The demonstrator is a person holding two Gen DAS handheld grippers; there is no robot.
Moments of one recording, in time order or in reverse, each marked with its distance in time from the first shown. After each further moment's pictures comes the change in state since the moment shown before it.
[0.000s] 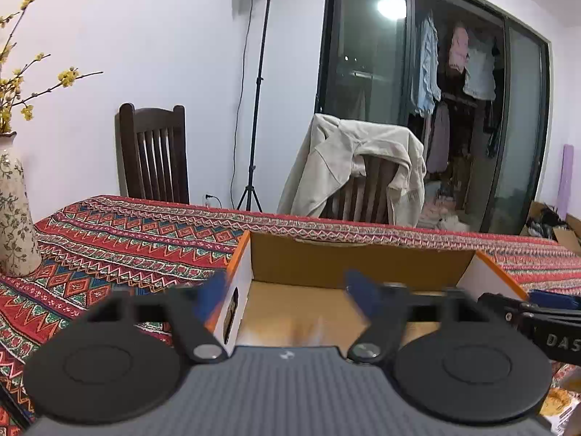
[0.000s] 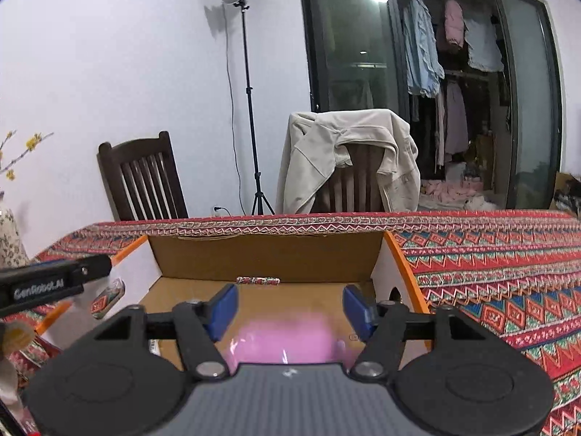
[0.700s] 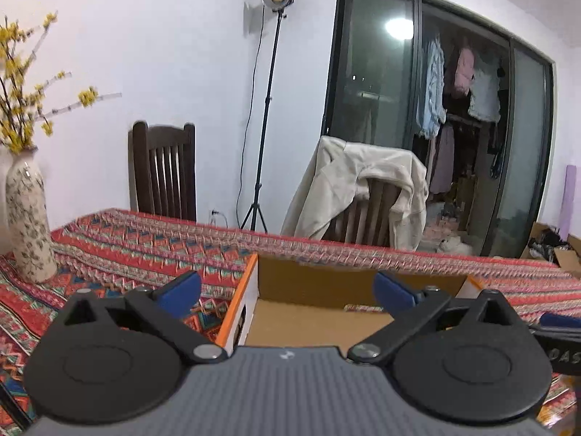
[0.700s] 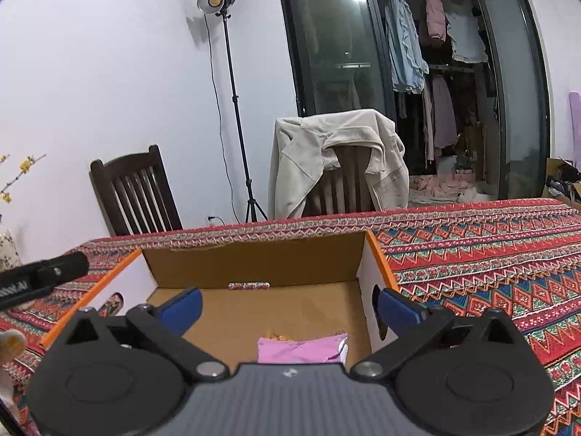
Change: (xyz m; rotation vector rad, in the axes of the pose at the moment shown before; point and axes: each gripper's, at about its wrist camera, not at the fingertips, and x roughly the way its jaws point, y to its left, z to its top) left arm -0.036 0.004 0.016 -0.031 -0.067 0.002; right arm -0.023 -0.006 0.002 0.039 -0.025 -0.015
